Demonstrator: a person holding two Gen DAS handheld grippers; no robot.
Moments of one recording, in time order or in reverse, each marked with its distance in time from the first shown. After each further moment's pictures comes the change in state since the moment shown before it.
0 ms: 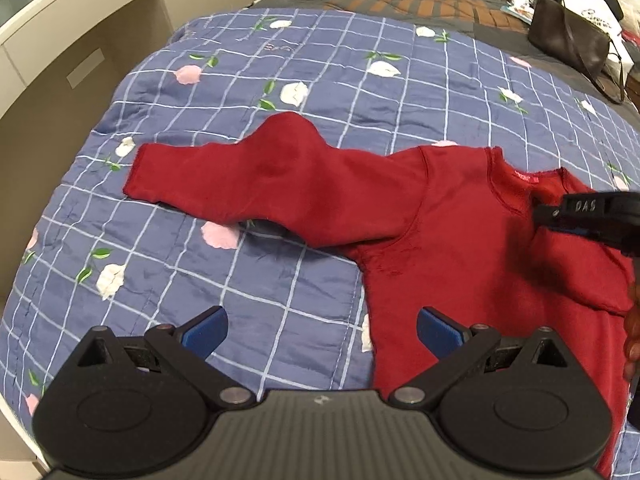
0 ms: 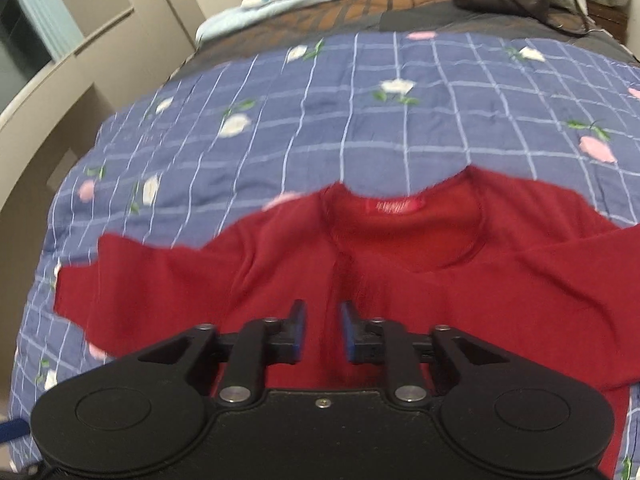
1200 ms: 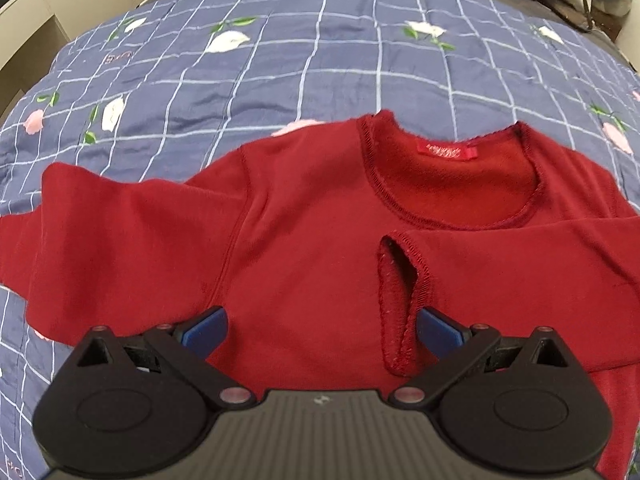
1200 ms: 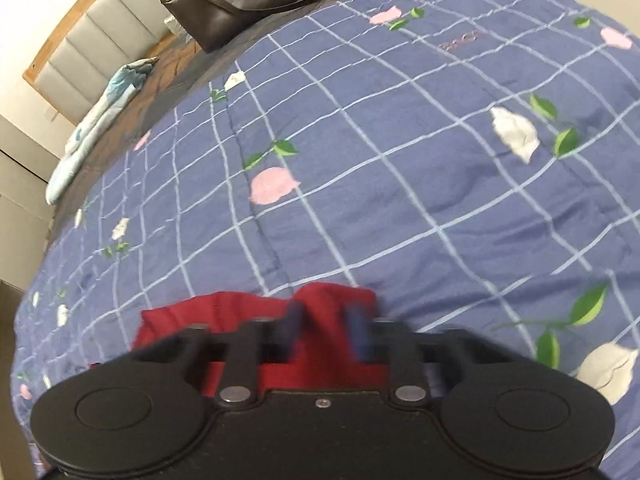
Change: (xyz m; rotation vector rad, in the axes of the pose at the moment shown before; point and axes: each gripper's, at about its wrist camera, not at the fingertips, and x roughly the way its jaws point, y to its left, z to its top) left arm 0.130 -0.156 0.046 0.171 0.068 -0.034; right arm -0.027 -0.313 0.030 0.532 -0.100 -0.126
